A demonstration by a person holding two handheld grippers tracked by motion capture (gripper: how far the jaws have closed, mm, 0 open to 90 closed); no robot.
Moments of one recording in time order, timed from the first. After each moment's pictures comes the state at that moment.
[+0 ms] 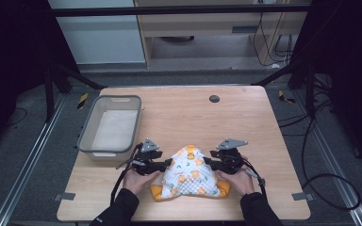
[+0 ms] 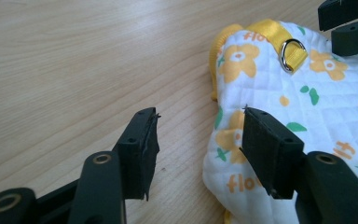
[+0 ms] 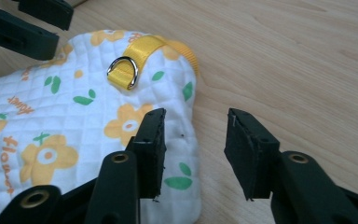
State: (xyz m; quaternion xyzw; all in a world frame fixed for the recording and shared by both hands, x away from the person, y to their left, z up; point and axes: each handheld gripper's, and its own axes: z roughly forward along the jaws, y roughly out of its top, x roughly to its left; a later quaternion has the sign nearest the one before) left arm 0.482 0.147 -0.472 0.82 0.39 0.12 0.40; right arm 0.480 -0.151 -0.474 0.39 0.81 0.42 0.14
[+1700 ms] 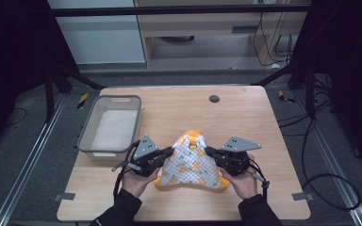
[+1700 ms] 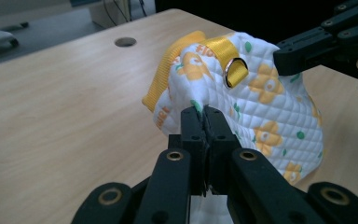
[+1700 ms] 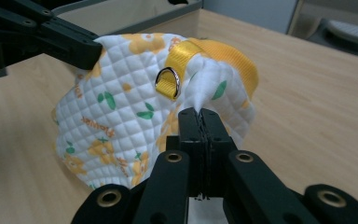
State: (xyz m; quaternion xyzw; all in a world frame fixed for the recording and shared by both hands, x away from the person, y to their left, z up) left arm 0.445 0.138 -0.396 0.79 0.31 0.18 0.50; right arm 0.444 -0.147 -0.405 0.33 0.77 0.50 0.20
